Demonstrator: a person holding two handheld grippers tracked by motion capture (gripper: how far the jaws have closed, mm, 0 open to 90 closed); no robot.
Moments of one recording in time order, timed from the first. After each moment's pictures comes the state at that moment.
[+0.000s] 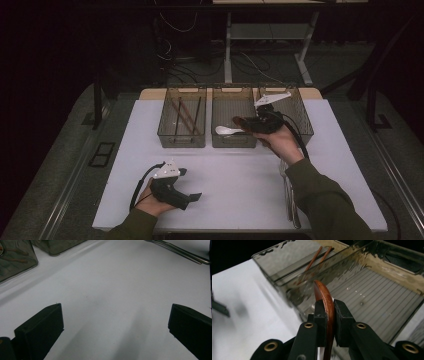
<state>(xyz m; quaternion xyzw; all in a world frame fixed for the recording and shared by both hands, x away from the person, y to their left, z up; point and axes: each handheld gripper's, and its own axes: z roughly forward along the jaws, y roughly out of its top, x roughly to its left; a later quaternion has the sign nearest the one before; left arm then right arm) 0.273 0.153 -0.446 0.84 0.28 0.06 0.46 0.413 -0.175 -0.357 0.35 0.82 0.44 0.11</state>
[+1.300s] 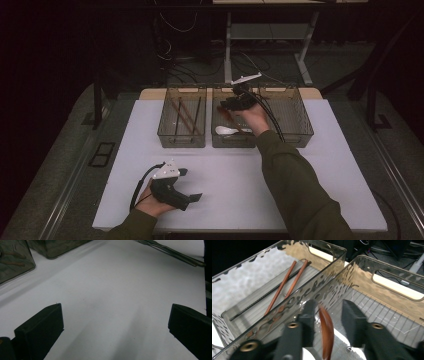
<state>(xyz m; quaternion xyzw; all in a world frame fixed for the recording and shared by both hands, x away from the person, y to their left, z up) 0.271 0.153 -0.444 0.84 0.27 0.06 0.47 0.510 -0.120 -0.375 0.40 0.80 0.42 0.12</state>
